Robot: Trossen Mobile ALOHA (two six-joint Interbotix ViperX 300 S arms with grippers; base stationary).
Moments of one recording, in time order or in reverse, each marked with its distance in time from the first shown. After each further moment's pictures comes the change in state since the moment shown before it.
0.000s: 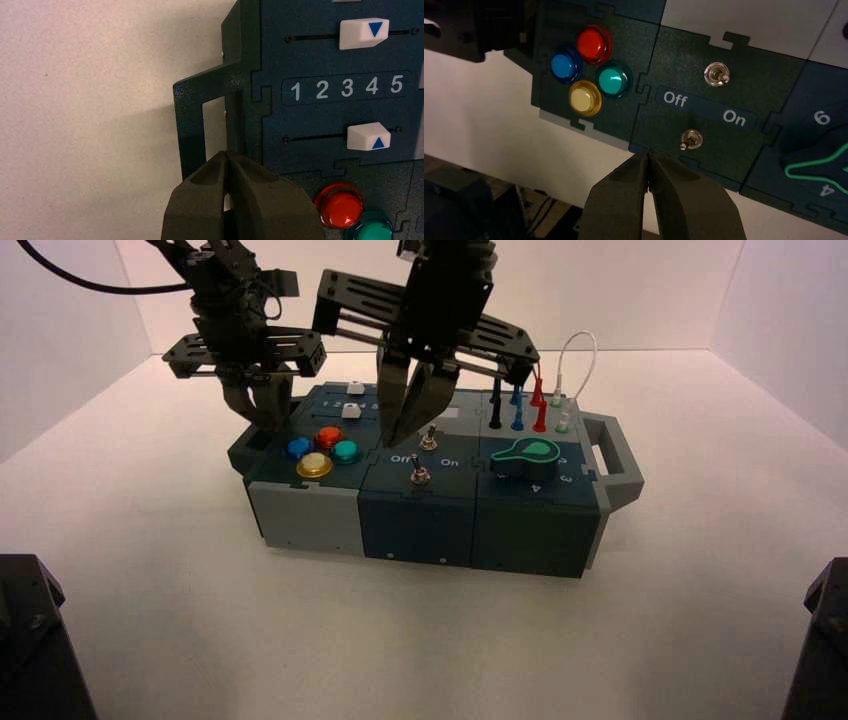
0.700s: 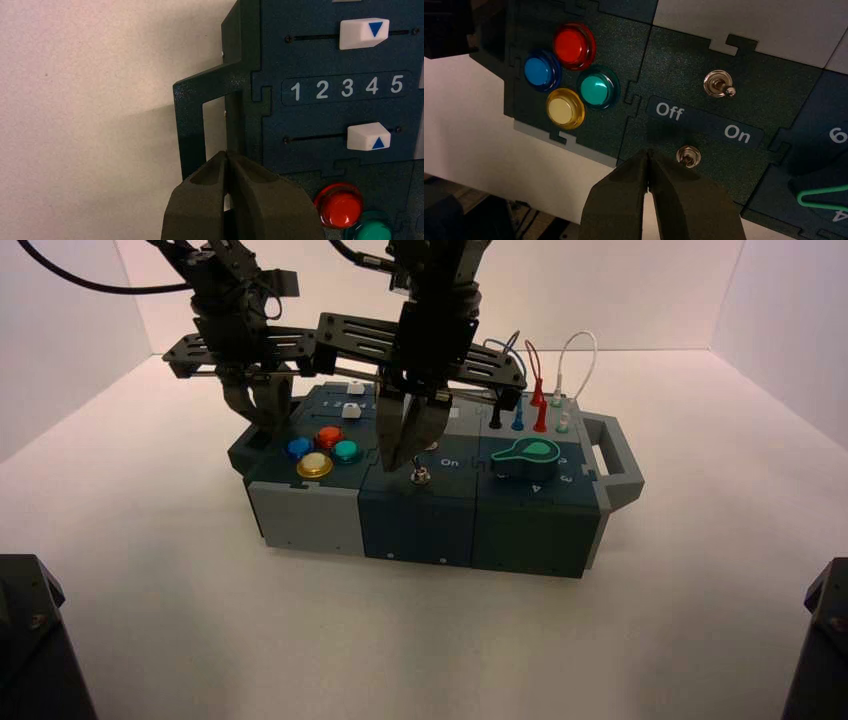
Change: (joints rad) left arm 0.000 -0.002 0.000 0.002 0.003 0.000; right arm 0.000 0.075 -0.011 -0.021 -0.032 0.000
